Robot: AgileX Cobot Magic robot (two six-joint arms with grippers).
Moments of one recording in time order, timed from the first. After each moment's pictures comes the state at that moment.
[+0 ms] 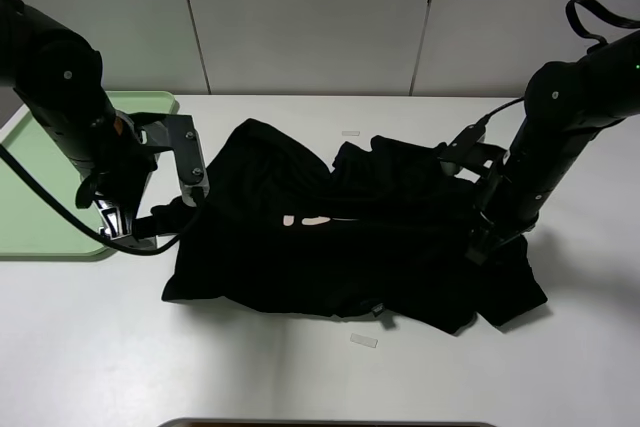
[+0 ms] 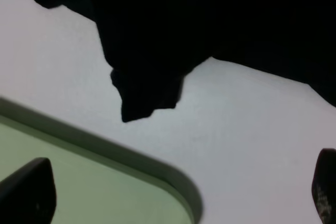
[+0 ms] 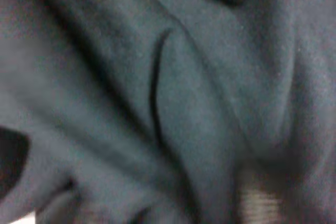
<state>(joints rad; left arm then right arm) -0.41 1.70 -0.90 0.26 0.54 0.63 0.25 1.86 -0.89 0.07 0.63 -0.67</state>
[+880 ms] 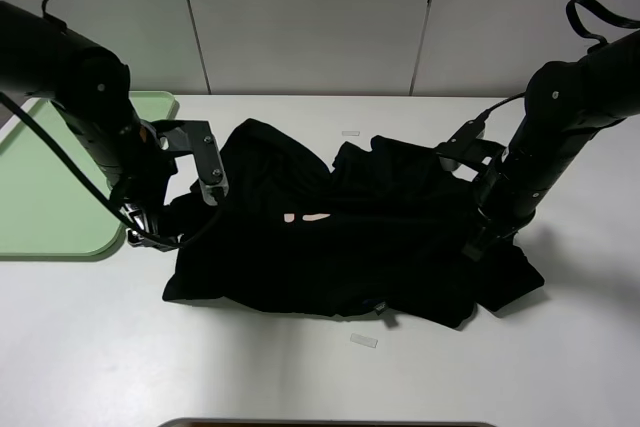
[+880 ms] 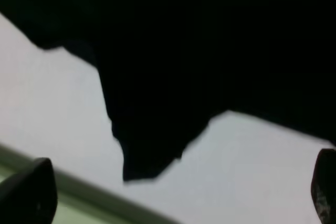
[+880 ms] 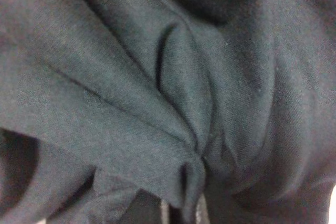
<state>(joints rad) -0.41 1.82 -0.95 0.22 0.48 0.62 0.25 1.86 -0.89 0.08 0.58 -0.67</state>
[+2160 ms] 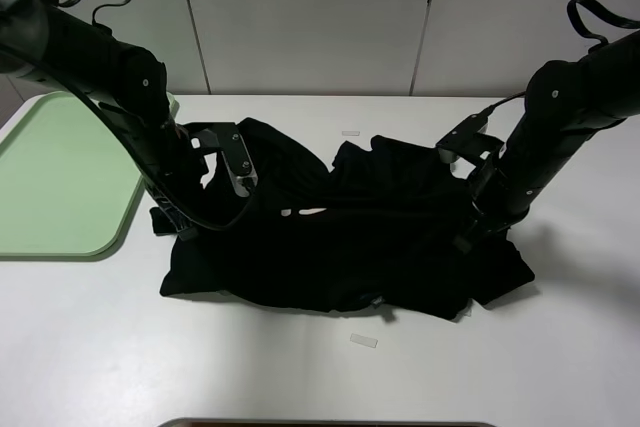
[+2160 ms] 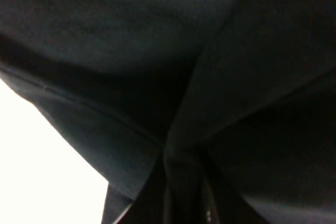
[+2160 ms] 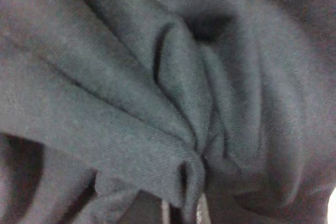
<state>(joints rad) -0.41 1.96 -1.08 0.06 0.51 0.71 0.25 1.86 -0.89 0.10 0.53 -0.60</state>
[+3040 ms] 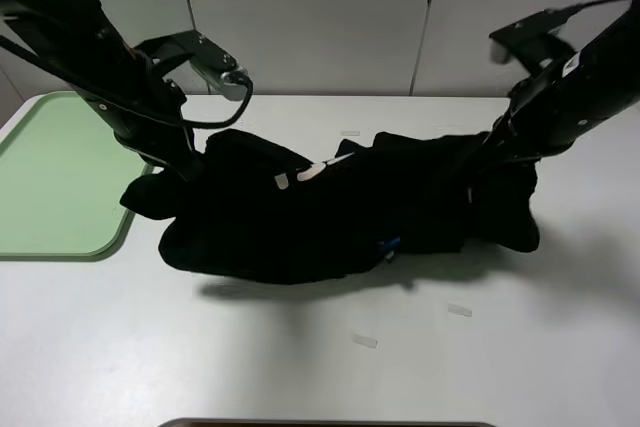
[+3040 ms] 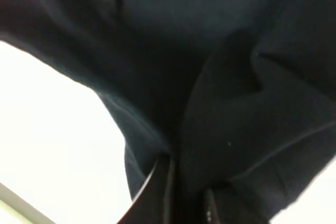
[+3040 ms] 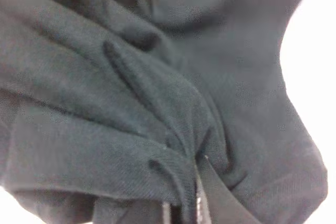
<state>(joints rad) -0.41 1.63 -1.08 -0.16 0.67 0.54 0.25 1.46 -0.89 0.10 0.57 -0.39</state>
